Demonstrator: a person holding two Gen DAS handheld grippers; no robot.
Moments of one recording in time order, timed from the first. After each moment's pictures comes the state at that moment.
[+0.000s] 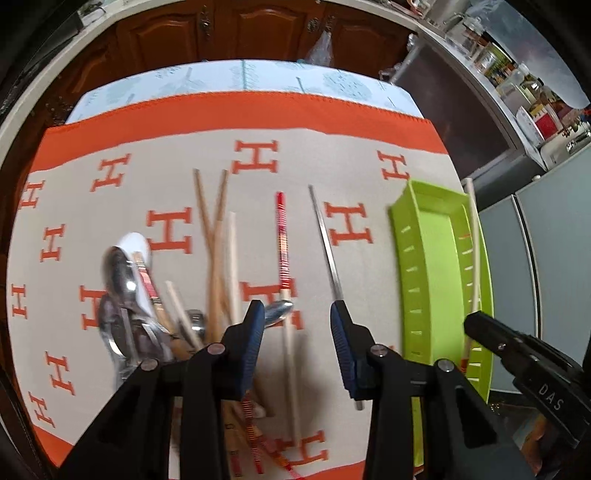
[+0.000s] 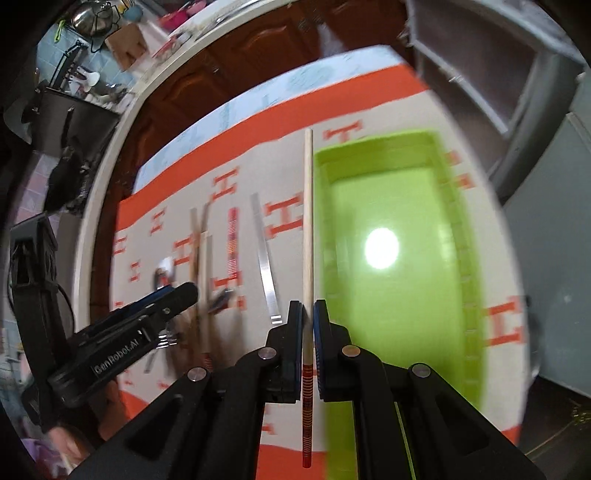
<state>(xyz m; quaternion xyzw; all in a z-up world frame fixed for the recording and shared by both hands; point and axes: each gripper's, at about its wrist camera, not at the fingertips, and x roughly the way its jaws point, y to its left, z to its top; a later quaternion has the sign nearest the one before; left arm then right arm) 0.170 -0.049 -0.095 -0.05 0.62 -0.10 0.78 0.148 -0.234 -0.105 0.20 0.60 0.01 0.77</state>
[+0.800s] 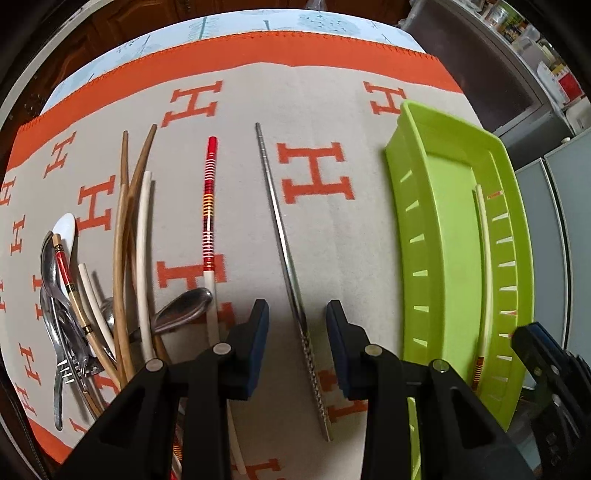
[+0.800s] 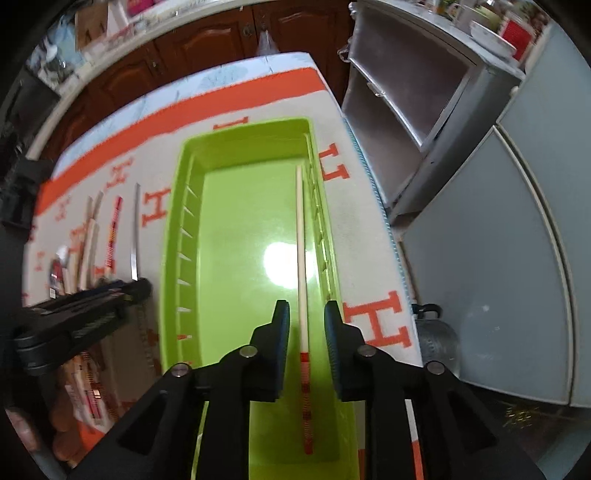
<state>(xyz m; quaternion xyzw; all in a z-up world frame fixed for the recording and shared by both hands) 0.170 -0.125 -0.158 0.01 0.66 -0.07 0.75 0.098 -0.332 -0.119 0.09 0.60 -0.11 0.78</state>
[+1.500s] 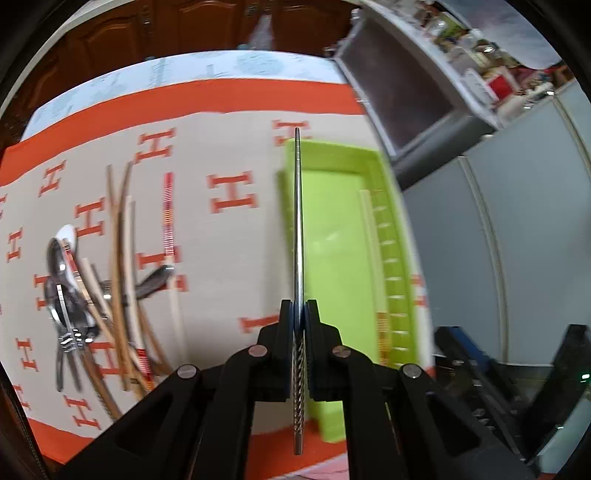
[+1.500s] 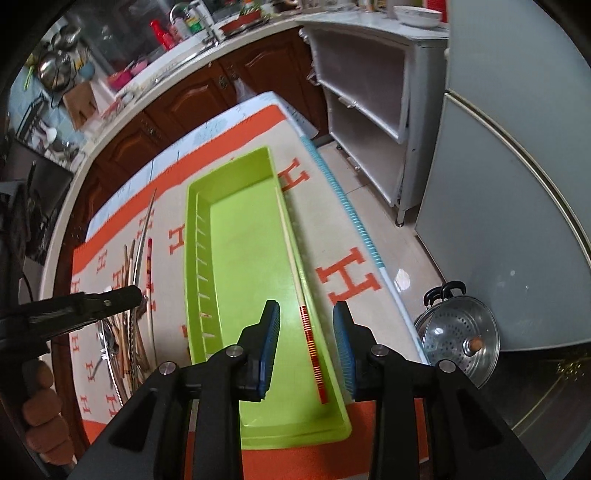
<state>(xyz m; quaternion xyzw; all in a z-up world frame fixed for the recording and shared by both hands) 0.131 -0.156 -0.060 -0.05 0.63 -0.19 0.75 0.001 -0.368 -0.069 0.21 0.52 -0.13 0.81</state>
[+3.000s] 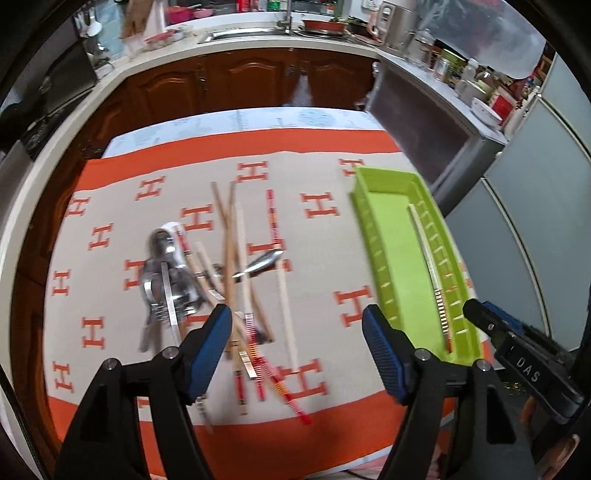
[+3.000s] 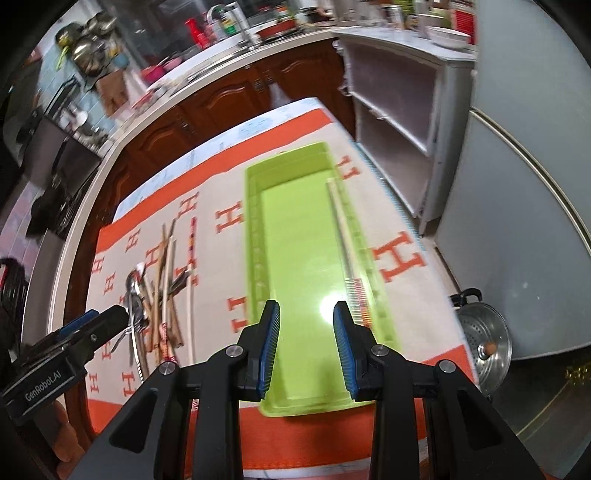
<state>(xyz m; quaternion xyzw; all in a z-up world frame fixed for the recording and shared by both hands) 0.050 -0.048 -0.028 0.01 0.52 -0.10 0.85 -0.019 -0.292 -0.040 0.18 0.51 -0.08 0.83</state>
